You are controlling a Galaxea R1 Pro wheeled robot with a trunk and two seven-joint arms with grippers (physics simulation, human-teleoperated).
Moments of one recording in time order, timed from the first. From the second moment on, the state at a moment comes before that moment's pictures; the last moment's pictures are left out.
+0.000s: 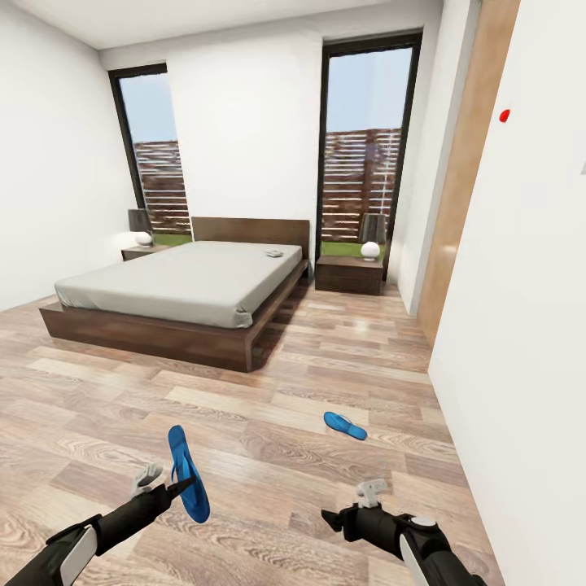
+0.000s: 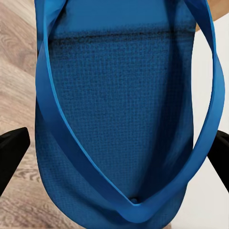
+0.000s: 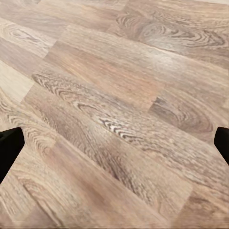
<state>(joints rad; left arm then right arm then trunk) -0.49 0.26 0.14 -0.38 0.43 0.28 -0.89 -0.30 0.03 0.02 -0.86 -0.01 0.37 0.51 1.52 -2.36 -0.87</state>
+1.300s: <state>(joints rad) -0.48 0.26 0.15 -0.17 0.07 -0.06 -0.82 -0.30 -0.17 0.01 -0.54 -0.18 0.13 0.52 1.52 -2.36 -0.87</state>
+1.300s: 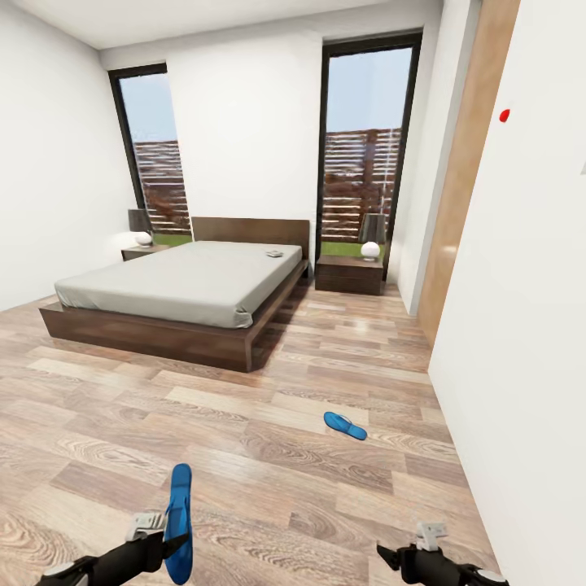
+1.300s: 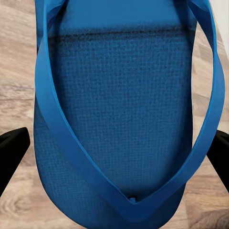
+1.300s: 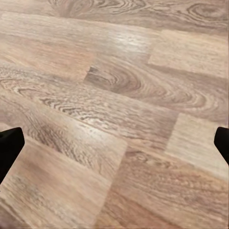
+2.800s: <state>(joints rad) -0.48 0.26 0.15 -0.15 0.07 -0.07 -0.82 -0.30 -0.17 0.01 -0.47 -0.18 0.08 0.51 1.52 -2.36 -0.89</state>
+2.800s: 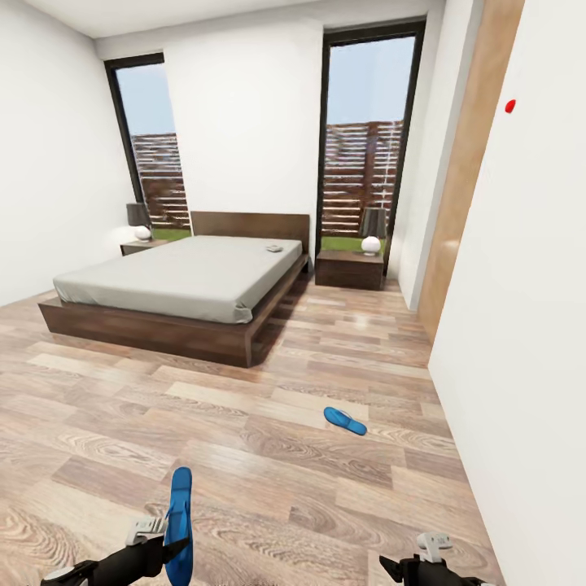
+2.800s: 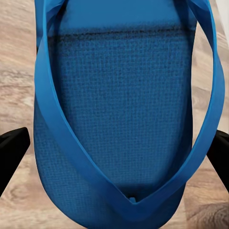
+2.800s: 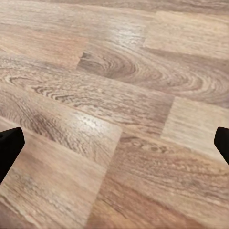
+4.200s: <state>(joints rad) -0.48 0.26 0.15 -0.15 0.07 -0.07 -0.82 -0.30 -0.17 0.01 -0.47 -0.18 0.08 0.51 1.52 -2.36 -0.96</state>
